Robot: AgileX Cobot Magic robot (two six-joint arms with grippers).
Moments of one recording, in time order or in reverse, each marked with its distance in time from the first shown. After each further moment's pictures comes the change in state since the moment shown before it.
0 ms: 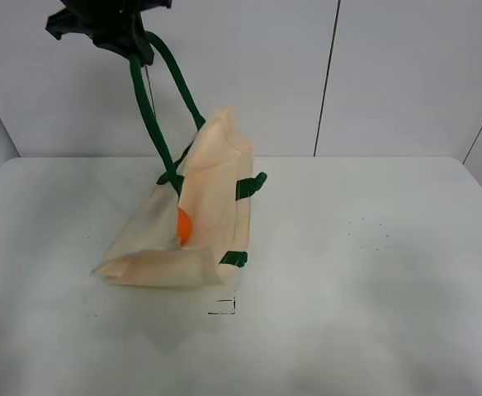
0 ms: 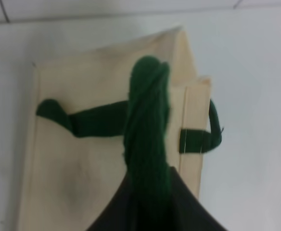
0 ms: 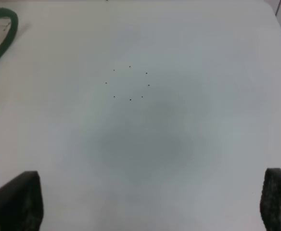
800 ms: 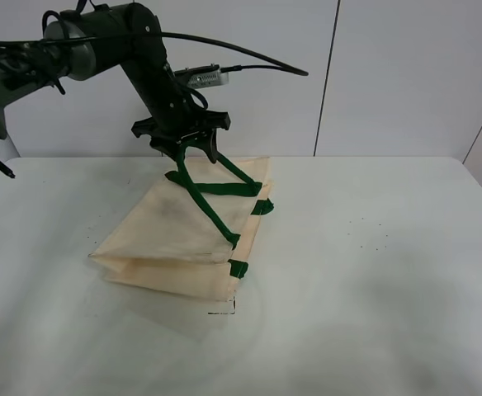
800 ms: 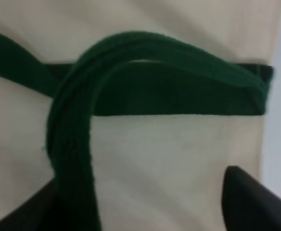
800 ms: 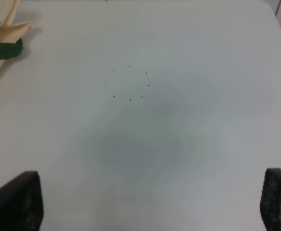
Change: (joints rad) left arm -0.074 0.299 0.041 0.017 -0.067 0.027; right arm 0.000 0.000 0.000 0.000 0.000 0.000
